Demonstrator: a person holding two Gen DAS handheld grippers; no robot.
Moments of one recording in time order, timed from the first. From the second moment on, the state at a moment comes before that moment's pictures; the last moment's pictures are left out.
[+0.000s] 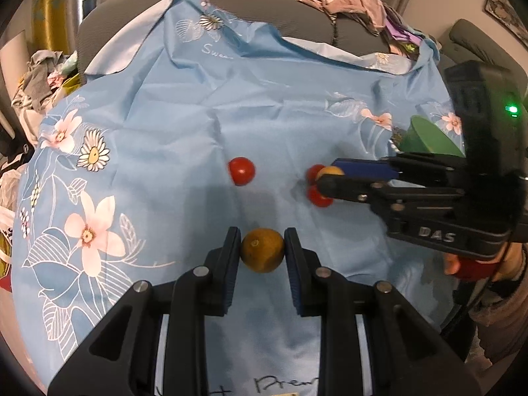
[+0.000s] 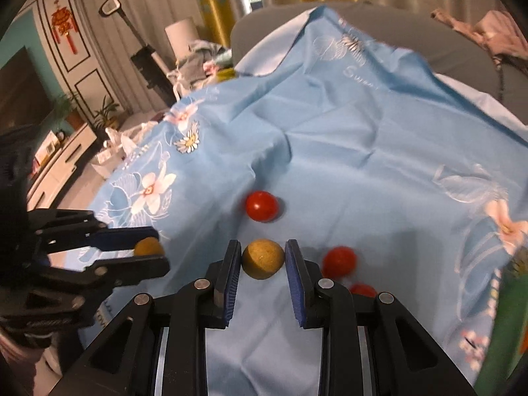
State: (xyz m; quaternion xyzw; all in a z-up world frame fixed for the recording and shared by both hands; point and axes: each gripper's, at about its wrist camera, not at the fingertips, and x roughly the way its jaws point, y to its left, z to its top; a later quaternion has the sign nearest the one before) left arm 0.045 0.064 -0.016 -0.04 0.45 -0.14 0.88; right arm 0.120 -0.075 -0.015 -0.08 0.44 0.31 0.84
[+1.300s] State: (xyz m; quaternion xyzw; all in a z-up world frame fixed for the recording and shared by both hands) left arm 0.092 -0.189 0.050 0.08 0.39 -0.32 0.86; right arm 0.060 -0.300 0.055 0.03 0.34 0.10 0.93
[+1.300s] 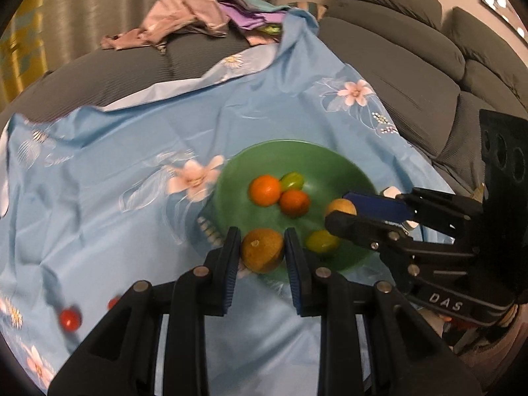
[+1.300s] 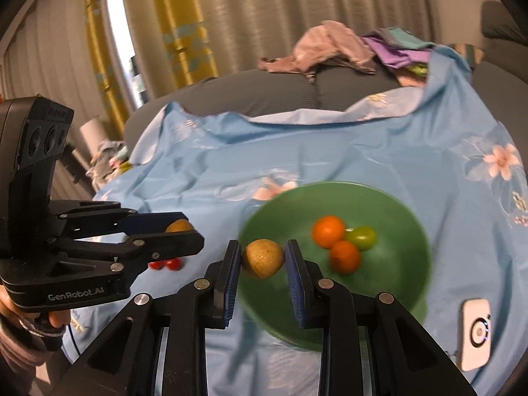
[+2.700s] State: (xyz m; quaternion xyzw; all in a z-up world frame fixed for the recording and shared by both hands) left arm 0.076 -0.167 0.013 0.09 0.43 -0.23 0.87; right arm 0.037 -0.331 0.042 0.08 0.34 0.07 0.93
